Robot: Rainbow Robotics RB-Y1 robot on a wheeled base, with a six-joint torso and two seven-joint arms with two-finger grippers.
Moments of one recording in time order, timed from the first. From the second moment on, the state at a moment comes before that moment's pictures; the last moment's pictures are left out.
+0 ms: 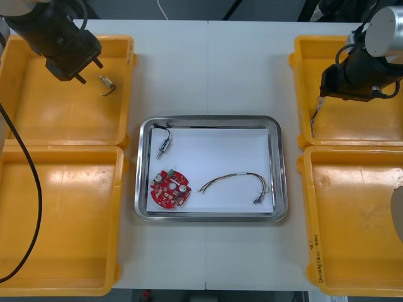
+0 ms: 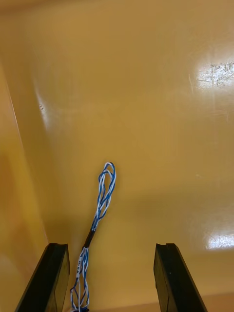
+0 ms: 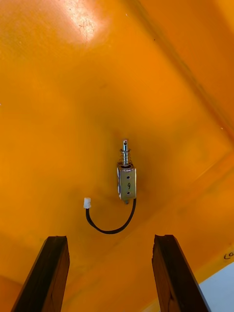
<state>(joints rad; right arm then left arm) -0.84 -0.46 -0.13 -1.30 -0.33 1.58 1.36 -1.19 0.57 -0.09 -0.75 0.63 1.46 -0.73</state>
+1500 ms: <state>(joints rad) -0.82 -0.42 -0.17 -1.15 -0.29 1.42 1.31 -1.23 0.48 -0.20 -0.50 0.57 1.15 -0.73</state>
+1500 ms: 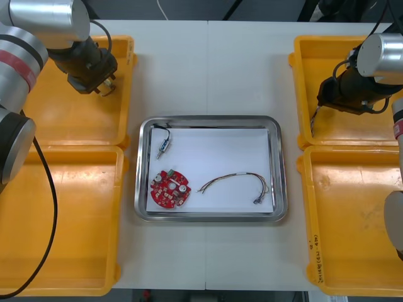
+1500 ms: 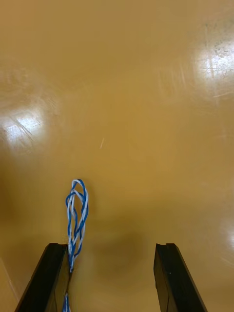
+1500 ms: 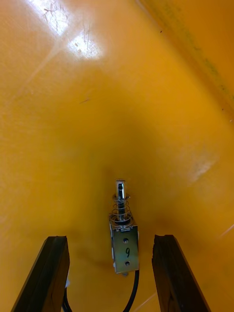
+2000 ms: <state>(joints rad) -0.89 -0.42 -0.17 -1.11 -0.28 1.43 1.31 -1.23 0.47 -0.24 -0.49 0.57 1.13 -0.73</state>
